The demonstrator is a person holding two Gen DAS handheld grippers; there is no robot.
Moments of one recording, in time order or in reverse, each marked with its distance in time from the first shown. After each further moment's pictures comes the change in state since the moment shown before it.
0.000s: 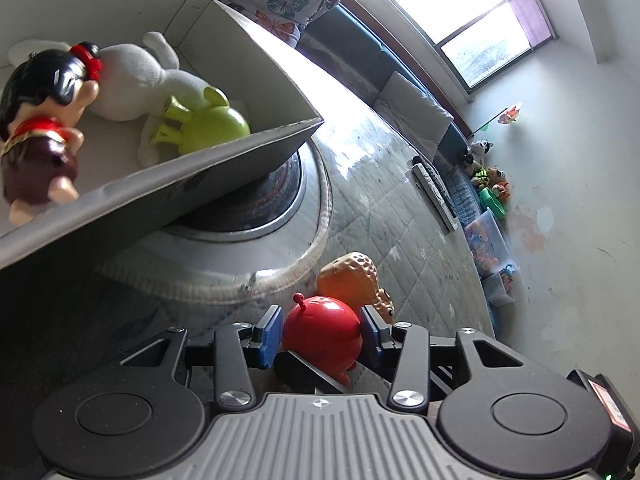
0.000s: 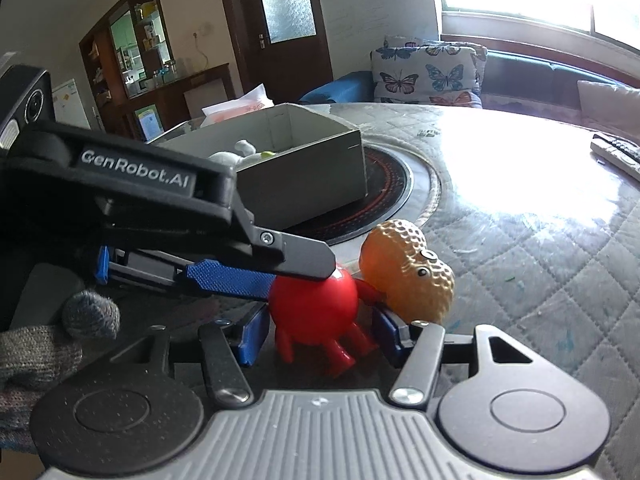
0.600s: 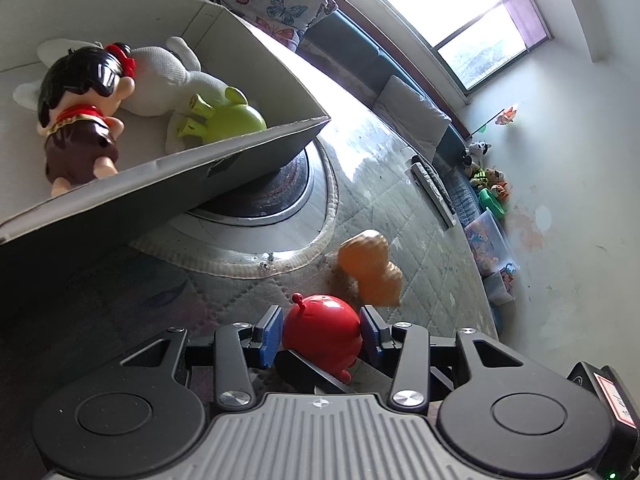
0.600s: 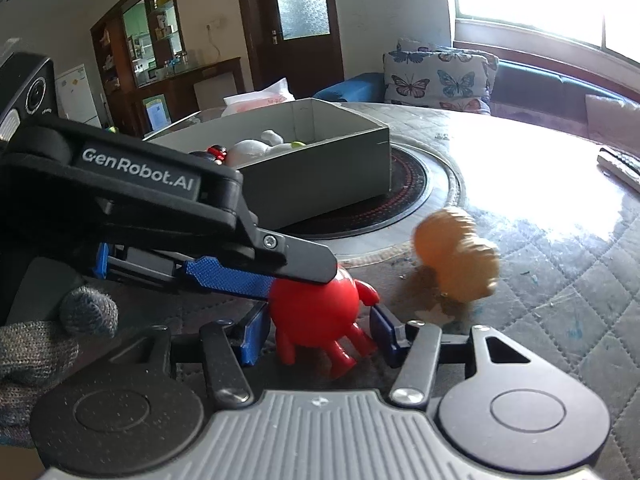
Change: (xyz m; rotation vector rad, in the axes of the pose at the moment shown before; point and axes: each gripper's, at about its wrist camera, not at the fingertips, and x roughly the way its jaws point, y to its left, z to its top) left arm -0.019 0.005 -0.017 0.017 -0.021 0.005; right arm -0.007 0.023 -0.009 -0.061 -0.002 -0.007
